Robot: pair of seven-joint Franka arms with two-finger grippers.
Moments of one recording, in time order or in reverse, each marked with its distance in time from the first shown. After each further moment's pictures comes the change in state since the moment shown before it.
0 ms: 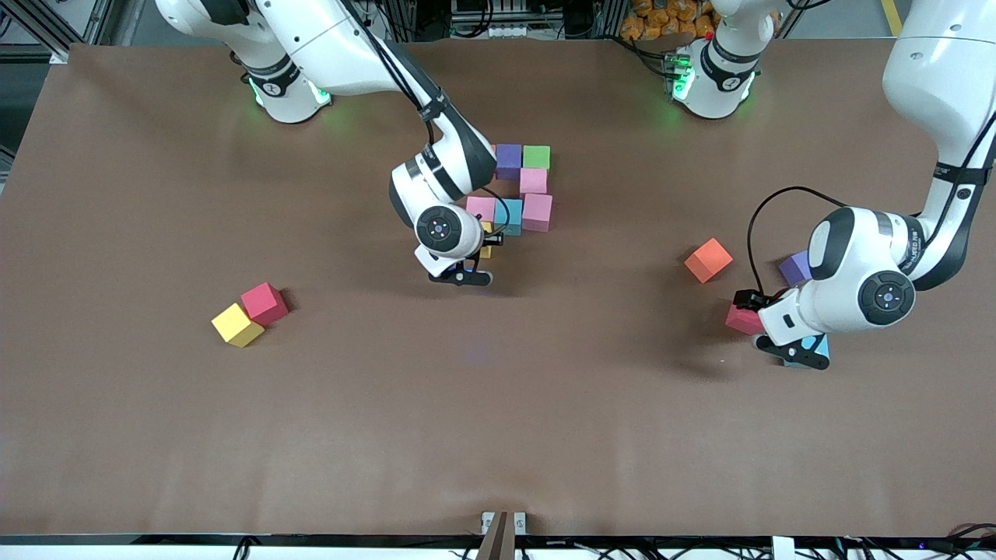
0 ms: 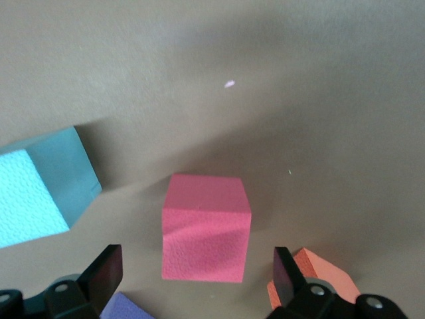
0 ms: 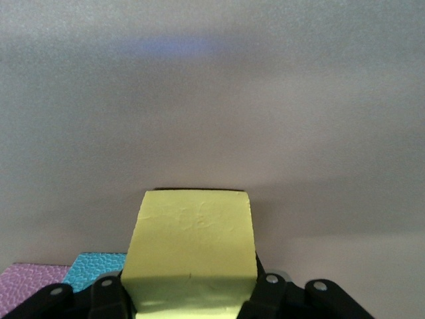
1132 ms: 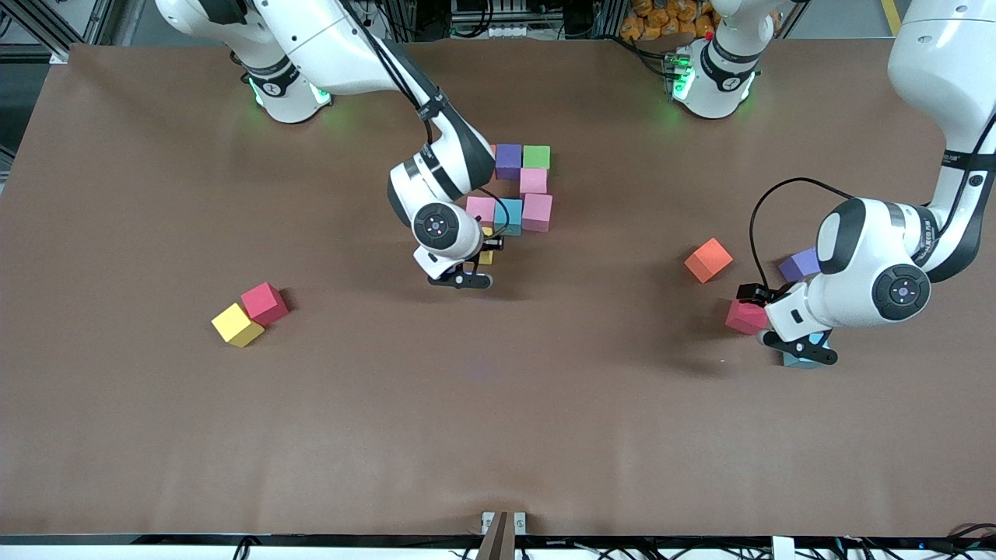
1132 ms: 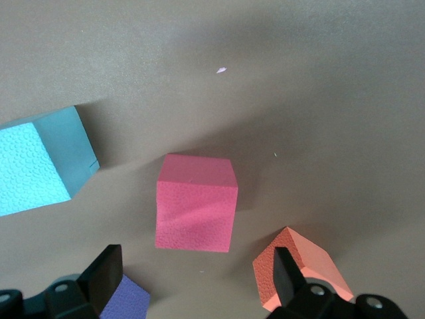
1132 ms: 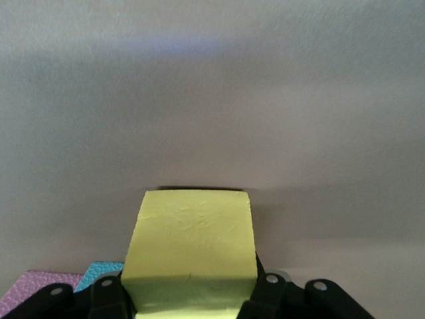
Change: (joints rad) left arm -0.002 -0.042 0.000 0.000 -0.050 -0.073 0.001; right arm 0.000 -0.003 0.005 -0.001 -0.008 0.037 -0.002
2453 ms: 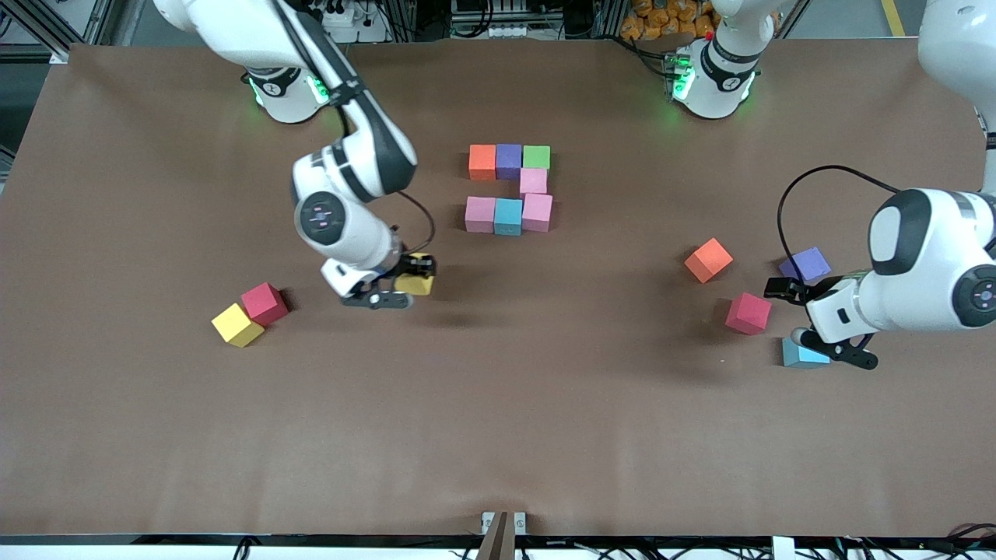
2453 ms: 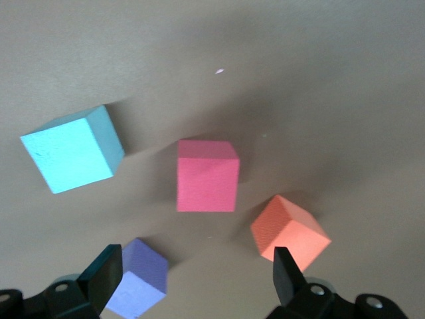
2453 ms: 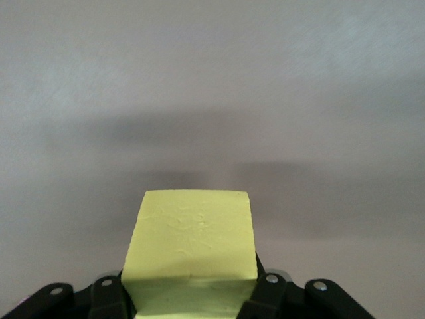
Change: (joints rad) left arm 0.016 -0.020 0.003 0.143 -0.041 -0.180 0.131; right arm -0.136 -0.223 -0.035 -0.169 -0.106 0.097 -0.108
